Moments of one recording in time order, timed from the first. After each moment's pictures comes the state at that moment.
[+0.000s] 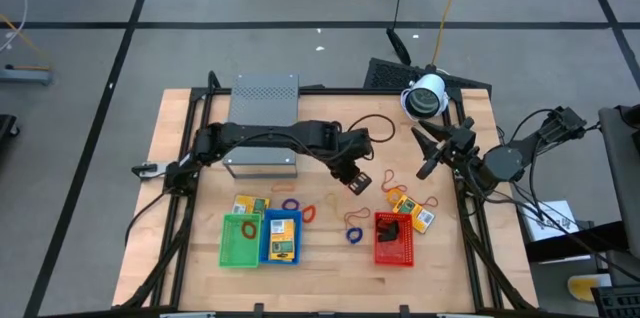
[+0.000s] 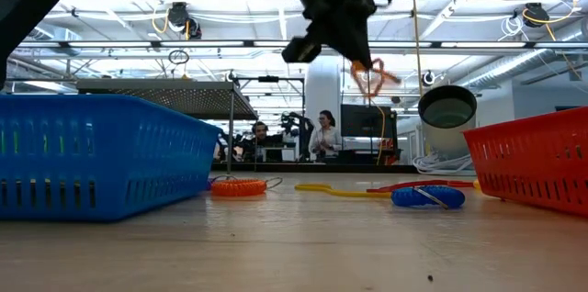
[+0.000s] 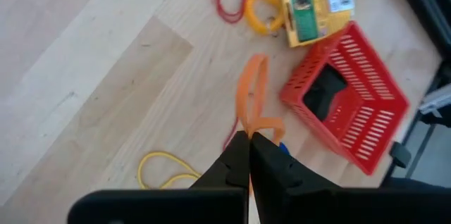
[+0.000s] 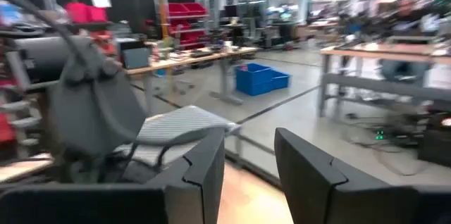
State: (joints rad) left arm 0.04 2.18 2.07 -0.94 0.21 -0.68; right arm 0.54 0.72 0.73 -0.01 1.27 0.09
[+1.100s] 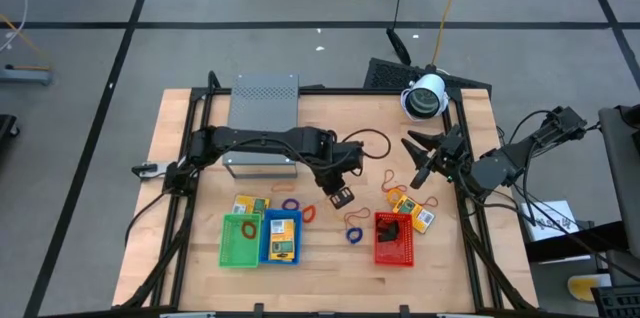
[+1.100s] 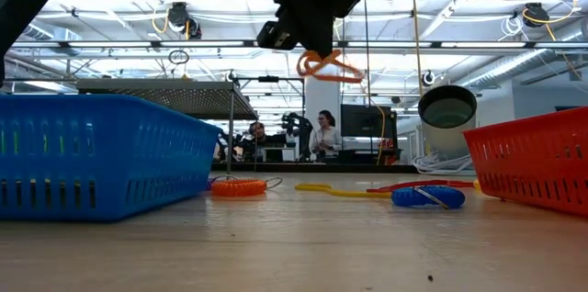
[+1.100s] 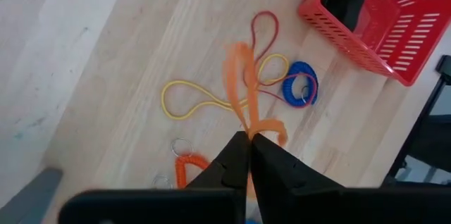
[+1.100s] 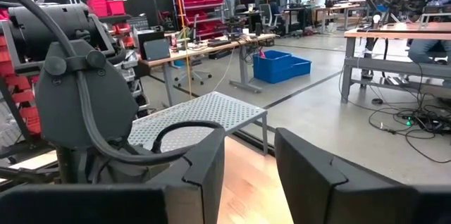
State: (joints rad) left arm -0.01 2.14 2.07 -1.16 0.21 -0.55; right arm 0.54 0.79 0.73 -0.05 1.20 0.25
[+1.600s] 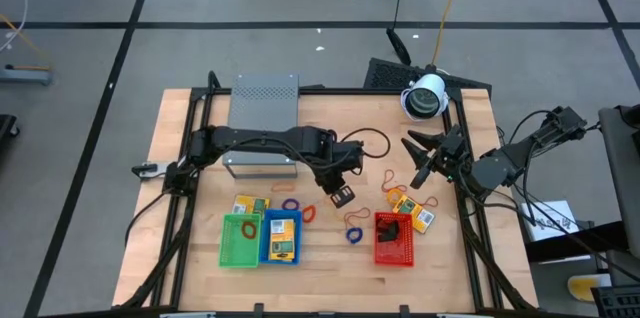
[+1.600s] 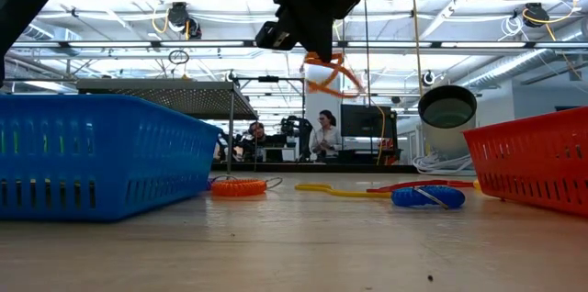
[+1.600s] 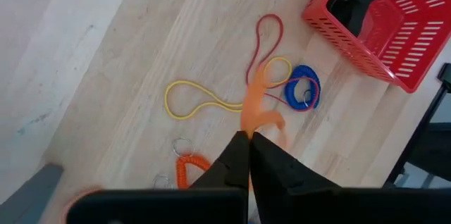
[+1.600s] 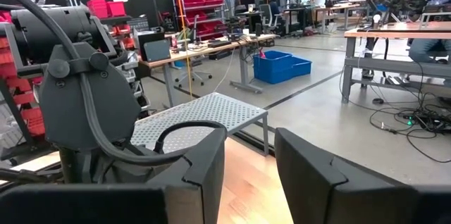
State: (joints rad) left arm -0.01 2.14 2.07 -1.16 0.20 -0.58; right arm 0.54 0.79 0.73 -0.05 1.20 0.25
